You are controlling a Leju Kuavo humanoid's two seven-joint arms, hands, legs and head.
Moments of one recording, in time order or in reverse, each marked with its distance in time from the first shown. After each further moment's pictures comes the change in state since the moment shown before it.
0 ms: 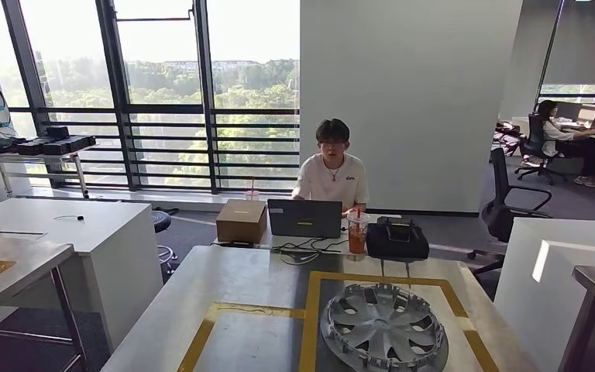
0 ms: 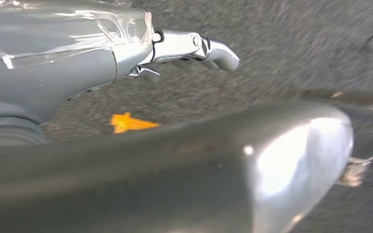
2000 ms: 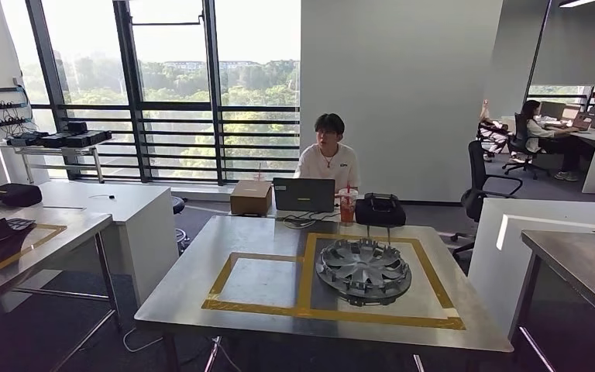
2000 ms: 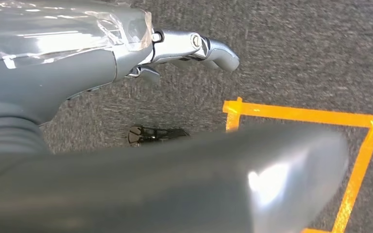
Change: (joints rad) left arm -0.012 0.087 -0.205 0.210 0.013 0.119 0.157; right arm -0.122 -0.412 0.281 1.266 -0.285 -0.284 0.165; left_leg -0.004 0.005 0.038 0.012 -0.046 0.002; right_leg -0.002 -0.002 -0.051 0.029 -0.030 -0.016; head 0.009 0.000
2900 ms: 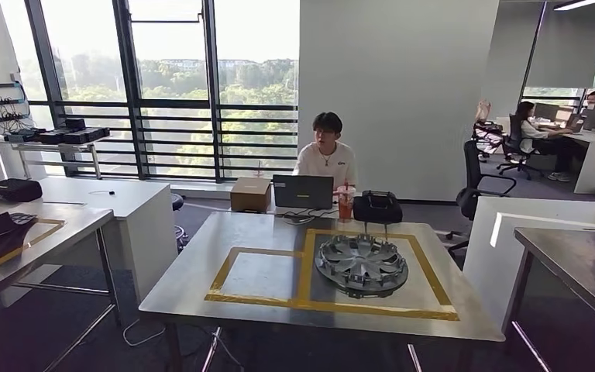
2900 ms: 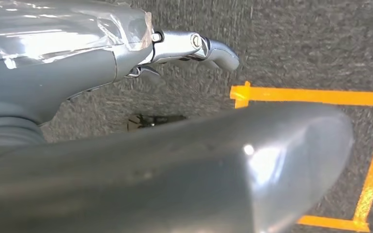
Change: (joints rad) left arm 0.070 0.092 -0.529 0.201 0.441 0.287 0.150; right arm 0.030 0.023 0.402 -0.056 -0.527 -0.123 0.050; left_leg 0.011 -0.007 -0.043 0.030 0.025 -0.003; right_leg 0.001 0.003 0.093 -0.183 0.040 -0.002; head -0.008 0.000
